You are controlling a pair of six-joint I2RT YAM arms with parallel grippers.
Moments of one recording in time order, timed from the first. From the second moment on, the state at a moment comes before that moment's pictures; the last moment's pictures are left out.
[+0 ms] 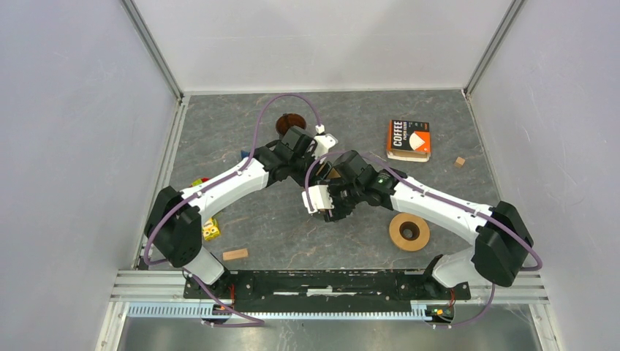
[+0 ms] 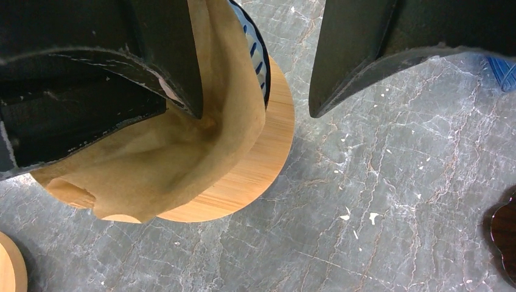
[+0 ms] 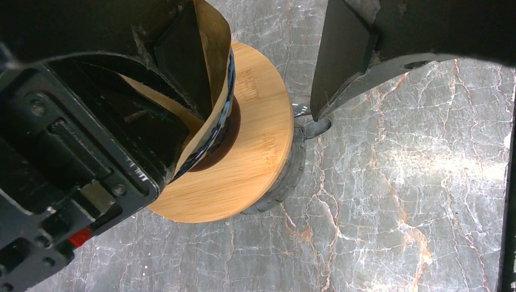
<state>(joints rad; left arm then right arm) -0.72 1.57 1.20 -0.49 0.16 0.08 0.85 1.42 1.03 -0.54 -0.35 -0.98</state>
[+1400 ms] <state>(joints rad) -0.62 1.42 1.33 -0.55 0.24 0.09 0.70 1.23 1.12 -0.64 -0.47 -0.87</state>
